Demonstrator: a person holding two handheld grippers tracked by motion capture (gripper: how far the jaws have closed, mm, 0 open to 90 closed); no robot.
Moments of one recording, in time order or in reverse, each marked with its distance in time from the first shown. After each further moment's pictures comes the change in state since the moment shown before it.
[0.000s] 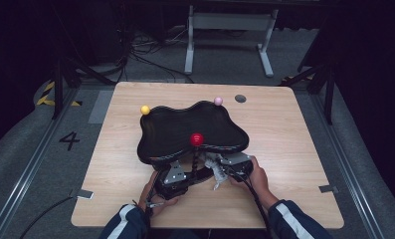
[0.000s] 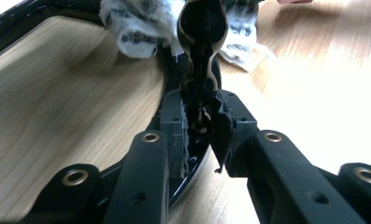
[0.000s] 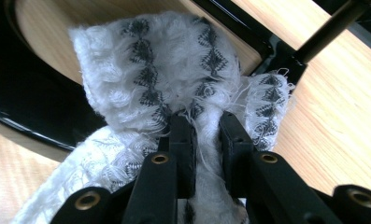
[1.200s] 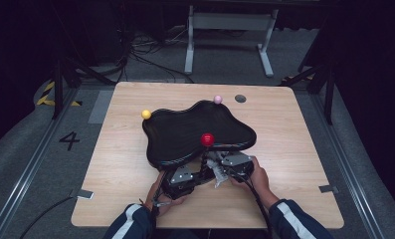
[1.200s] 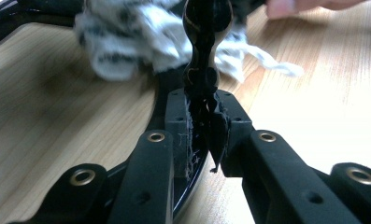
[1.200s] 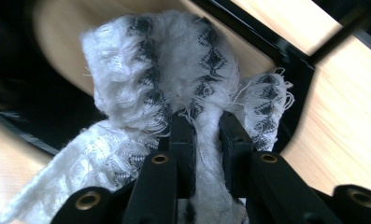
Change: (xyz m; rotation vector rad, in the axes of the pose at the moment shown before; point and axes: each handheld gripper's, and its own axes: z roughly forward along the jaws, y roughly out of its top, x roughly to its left) left arm -0.007 0.007 0.016 -0.034 -0.047 -0.017; right arm -0.005 -0.003 -0.002 -0.001 -0.002 -0.016
